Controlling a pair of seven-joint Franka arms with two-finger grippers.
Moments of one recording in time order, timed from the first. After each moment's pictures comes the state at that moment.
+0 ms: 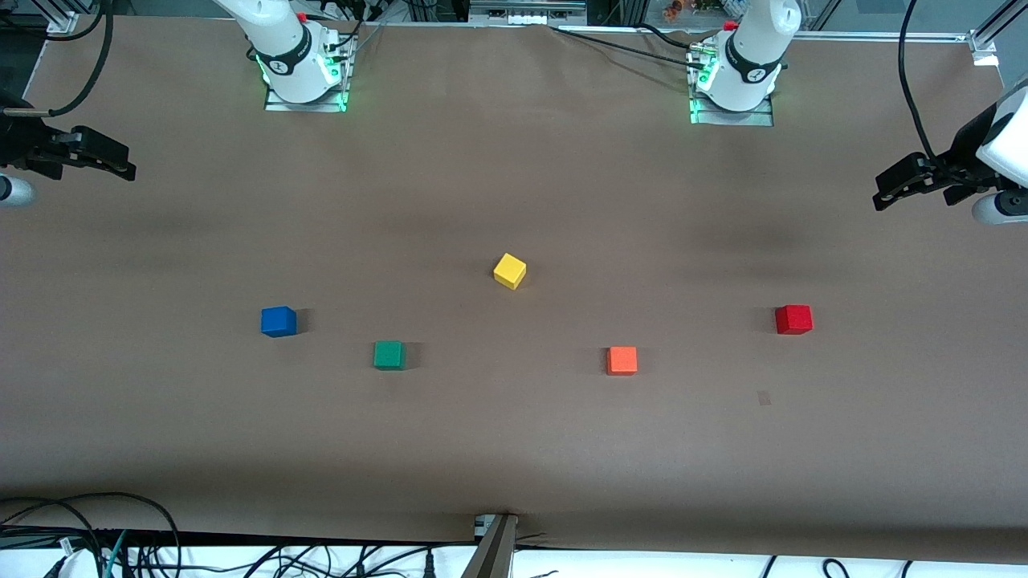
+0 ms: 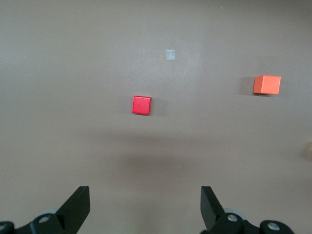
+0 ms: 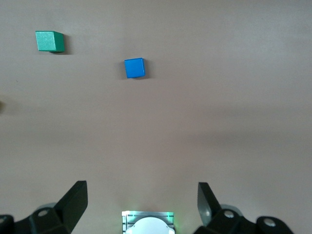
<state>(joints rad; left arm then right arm) -0.07 0.00 0.06 -1.60 0.01 1.57 -0.11 0.04 0.07 -0.04 -1.45 -0.02 1.38 0.00</state>
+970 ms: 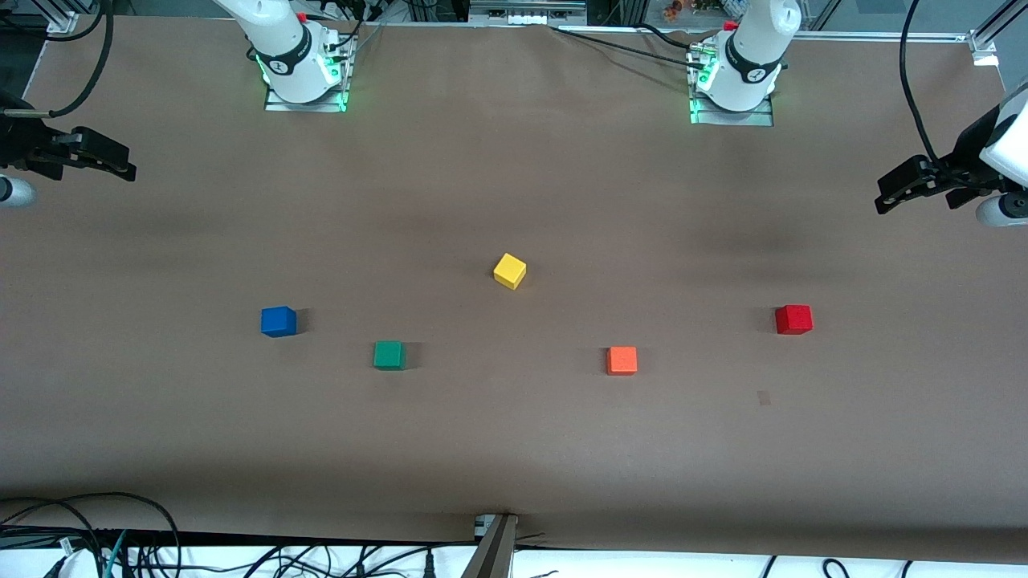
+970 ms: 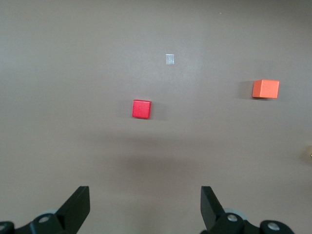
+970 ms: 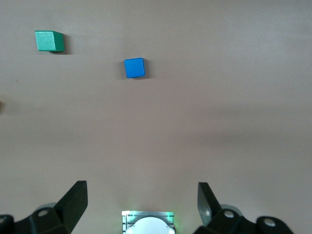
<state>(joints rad) -0.07 0.01 0.06 -1.59 0.01 1.57 -0.11 0.04 0.07 -0.04 -1.45 -0.02 1.38 0.00</state>
